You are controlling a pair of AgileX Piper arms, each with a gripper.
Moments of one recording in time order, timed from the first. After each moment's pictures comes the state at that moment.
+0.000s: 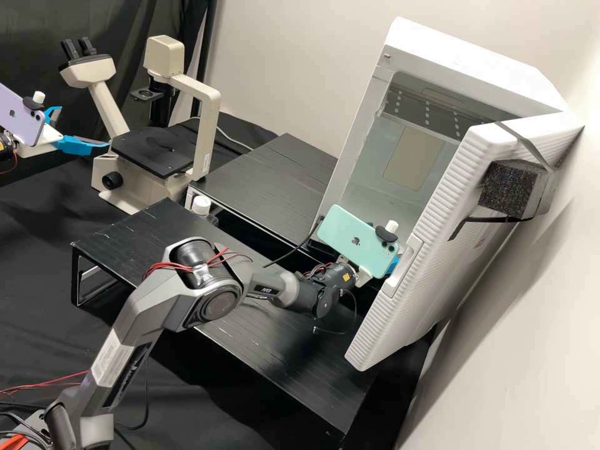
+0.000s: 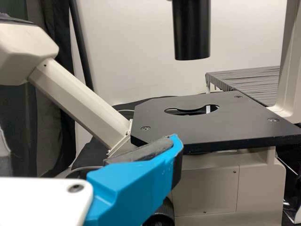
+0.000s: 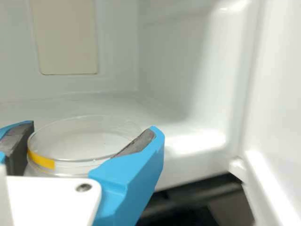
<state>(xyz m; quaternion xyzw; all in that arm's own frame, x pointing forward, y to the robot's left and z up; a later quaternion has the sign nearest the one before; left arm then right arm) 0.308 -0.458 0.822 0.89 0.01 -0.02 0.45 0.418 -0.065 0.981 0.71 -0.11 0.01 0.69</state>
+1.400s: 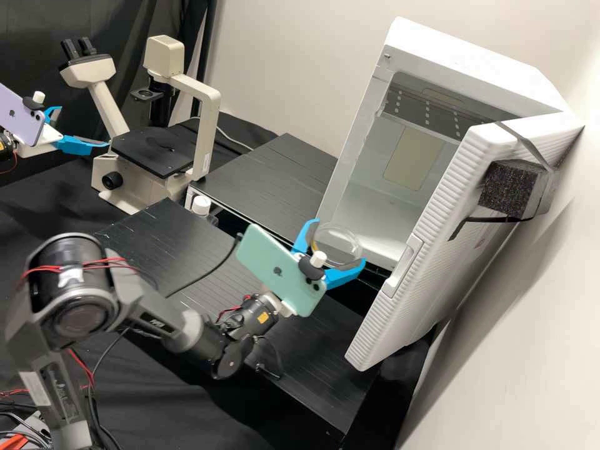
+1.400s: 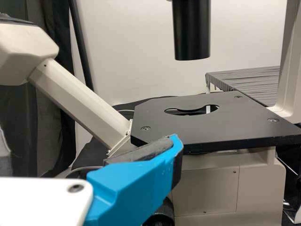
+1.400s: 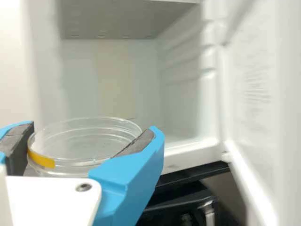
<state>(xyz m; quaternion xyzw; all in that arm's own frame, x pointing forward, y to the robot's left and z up) 0.308 -0.458 0.822 0.89 0.01 -0.02 0.45 0.228 -0.003 0.927 0.74 -0.06 0.14 0.66</state>
